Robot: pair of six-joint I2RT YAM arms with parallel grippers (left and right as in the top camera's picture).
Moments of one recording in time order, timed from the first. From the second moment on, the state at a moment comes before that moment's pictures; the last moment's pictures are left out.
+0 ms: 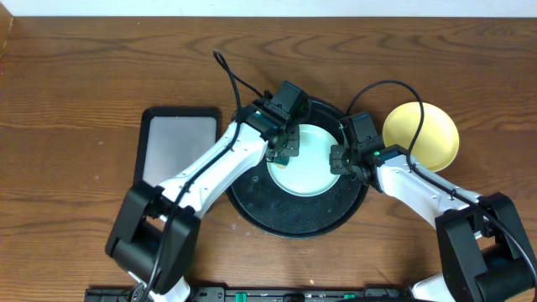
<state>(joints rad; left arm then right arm) -0.61 1.81 1.34 -0.77 -0.03 -0.55 0.40 1.68 0.84 -0.29 0.01 0.39</state>
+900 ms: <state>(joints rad) -0.60 2.00 1.35 -0.69 0.27 -0.58 0.40 1.68 0.84 -0.29 0.01 0.39</state>
